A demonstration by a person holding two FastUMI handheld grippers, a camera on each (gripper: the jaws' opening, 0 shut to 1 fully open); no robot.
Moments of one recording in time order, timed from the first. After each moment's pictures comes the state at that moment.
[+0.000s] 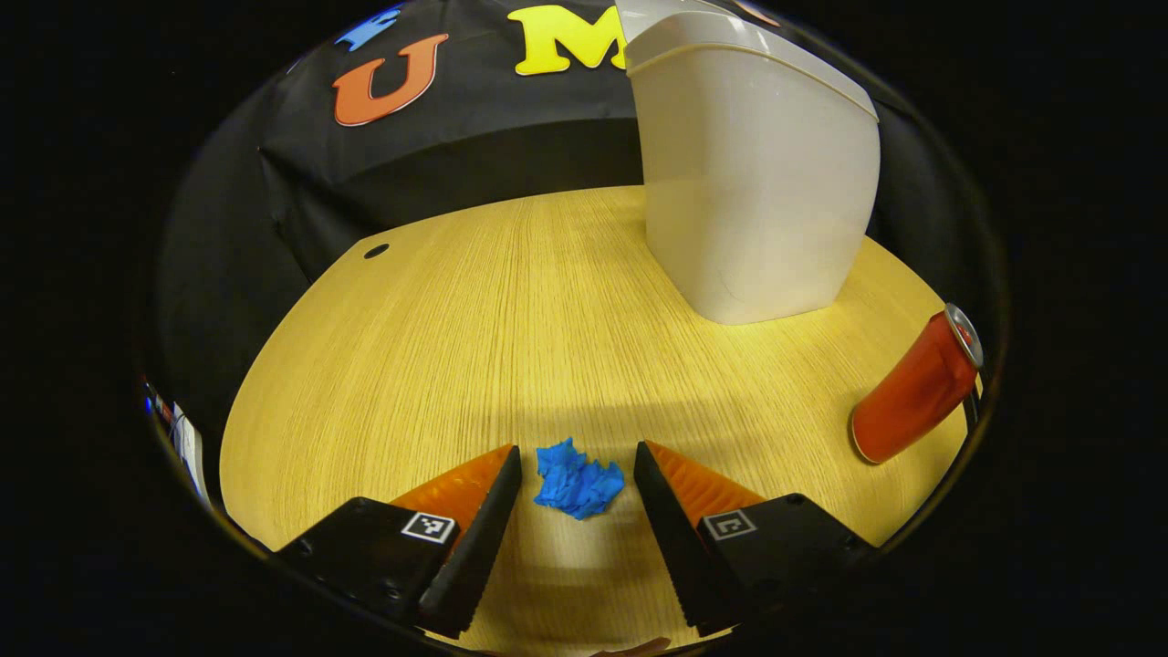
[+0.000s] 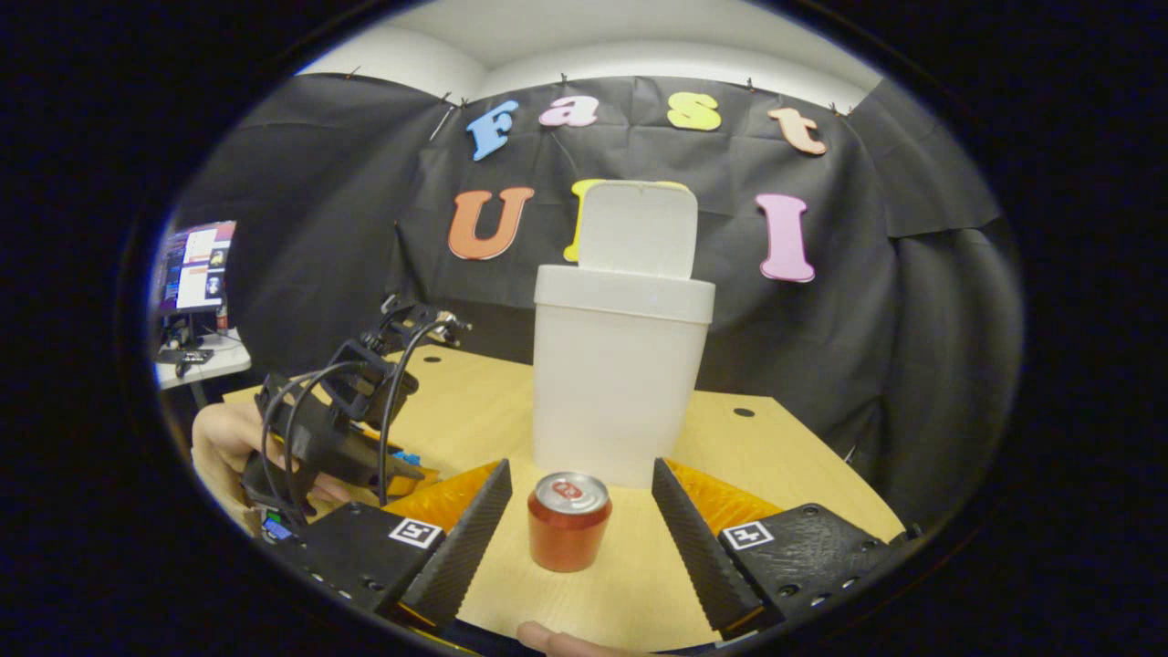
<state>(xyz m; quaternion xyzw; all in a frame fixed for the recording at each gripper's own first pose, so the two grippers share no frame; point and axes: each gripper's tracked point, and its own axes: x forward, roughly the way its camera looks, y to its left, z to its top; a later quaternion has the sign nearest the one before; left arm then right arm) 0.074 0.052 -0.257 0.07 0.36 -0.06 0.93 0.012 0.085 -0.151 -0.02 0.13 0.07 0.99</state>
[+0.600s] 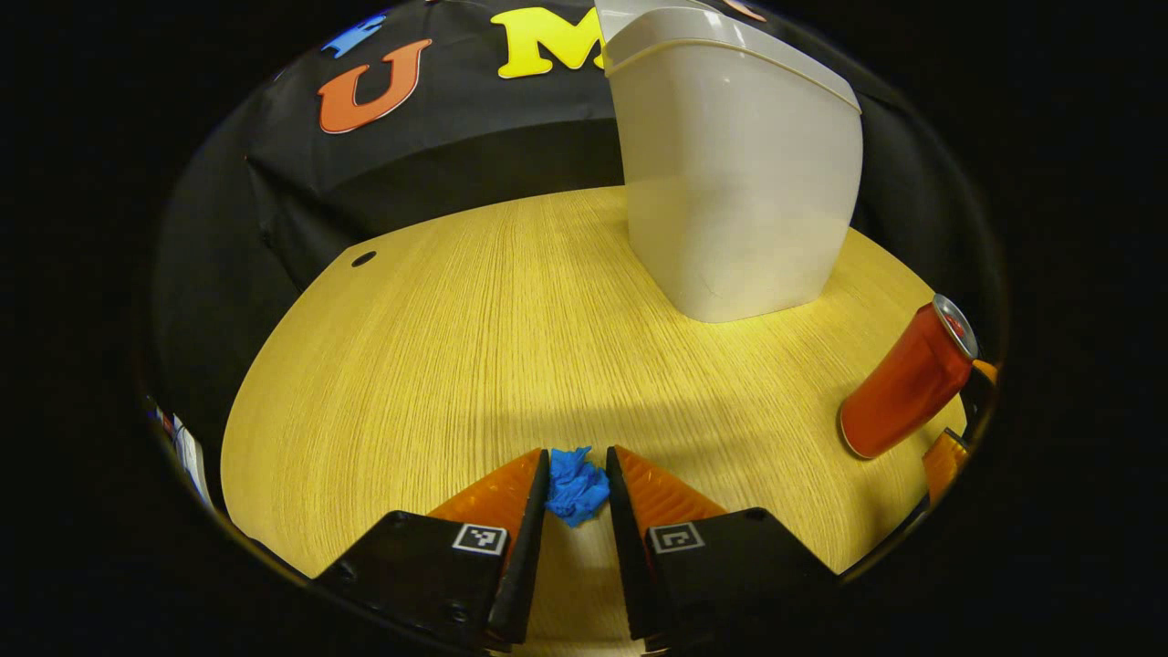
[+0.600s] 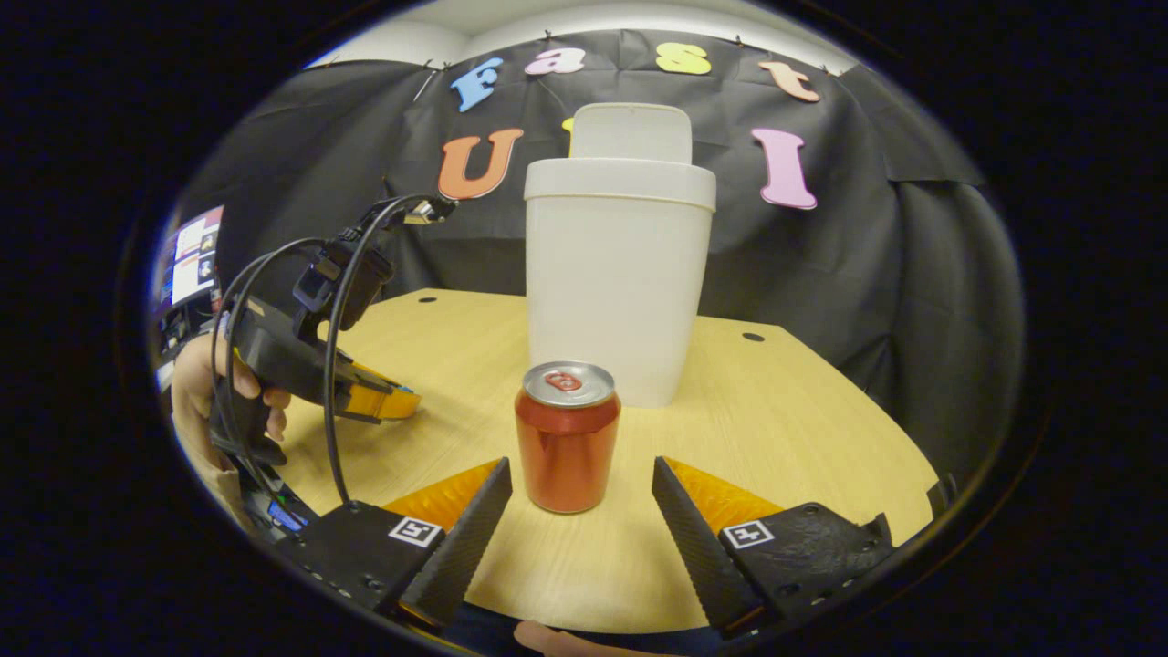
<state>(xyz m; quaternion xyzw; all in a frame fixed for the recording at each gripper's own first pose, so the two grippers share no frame) 0.066 0.044 -0.254 0.08 0.37 -0.07 0.92 0.013 0.080 -0.225 0.01 0.22 0.07 0.97</state>
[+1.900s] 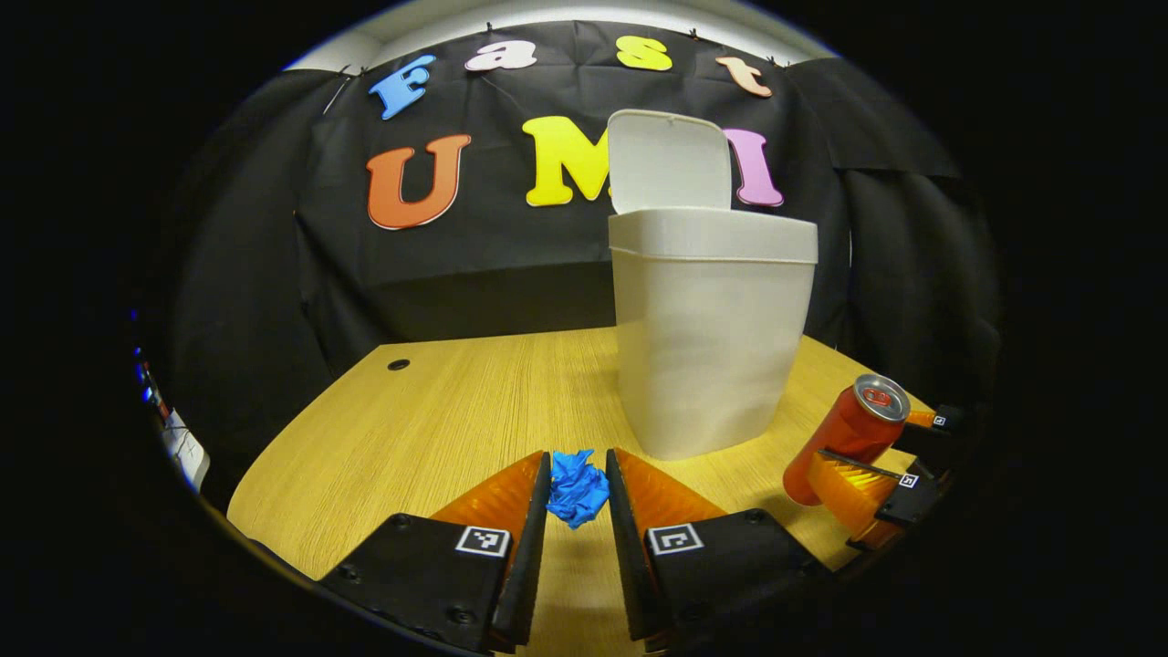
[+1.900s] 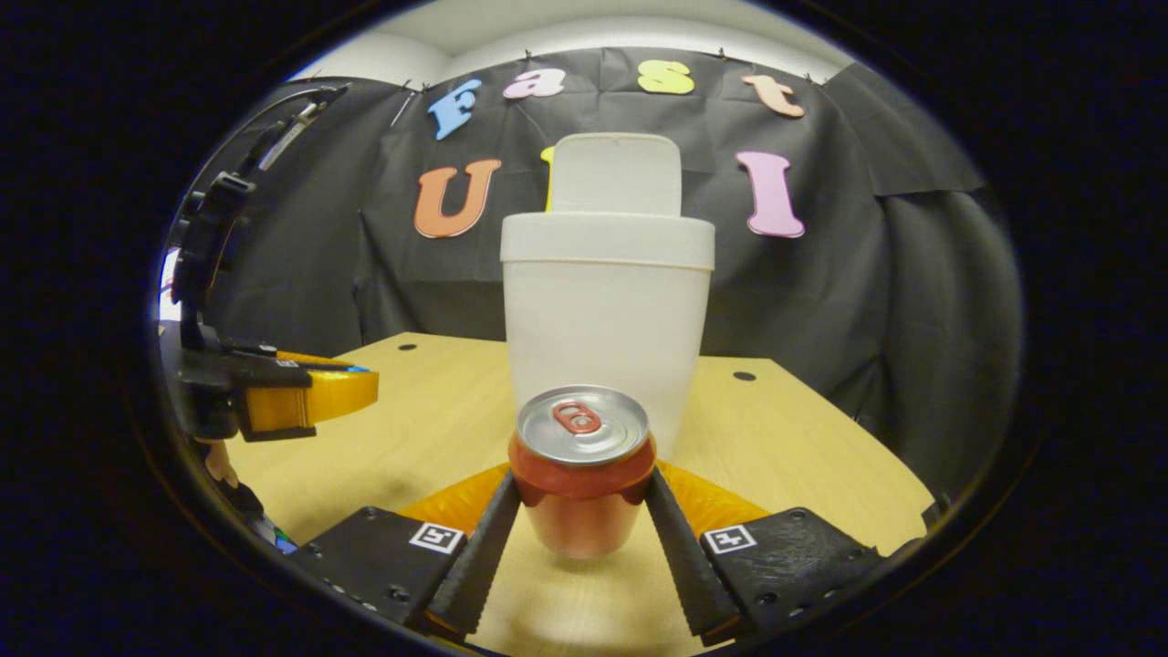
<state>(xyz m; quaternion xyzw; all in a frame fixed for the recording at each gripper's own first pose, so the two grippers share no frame) 0.060 0.024 -0.113 0.03 0.15 -0.07 0.99 0.058 0.080 -0.150 0.02 0.15 0.03 0.99</state>
